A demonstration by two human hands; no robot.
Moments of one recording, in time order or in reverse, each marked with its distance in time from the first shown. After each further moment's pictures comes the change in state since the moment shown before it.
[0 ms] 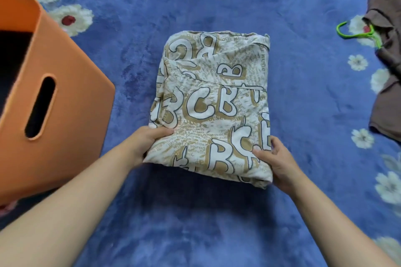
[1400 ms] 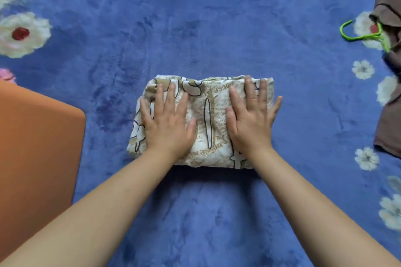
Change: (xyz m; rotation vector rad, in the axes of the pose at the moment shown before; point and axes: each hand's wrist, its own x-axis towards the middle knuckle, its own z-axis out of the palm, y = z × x) left_hand 0.065 0.046 0.084 1.545 0.472 0.612; right_hand 0.112 -0.054 0.052 -1.468 0.534 -0.894
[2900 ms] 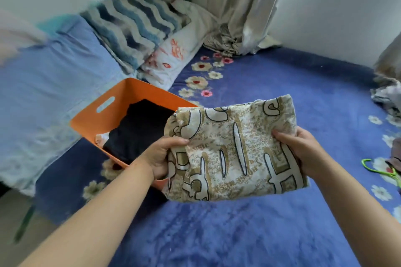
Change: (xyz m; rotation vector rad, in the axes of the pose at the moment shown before) left_hand -0.246 -0.152 -0.206 -2.088 -0.061 -0.068; right_hand 0.007 -0.158 -0.284 1.216 -0.618 0.236
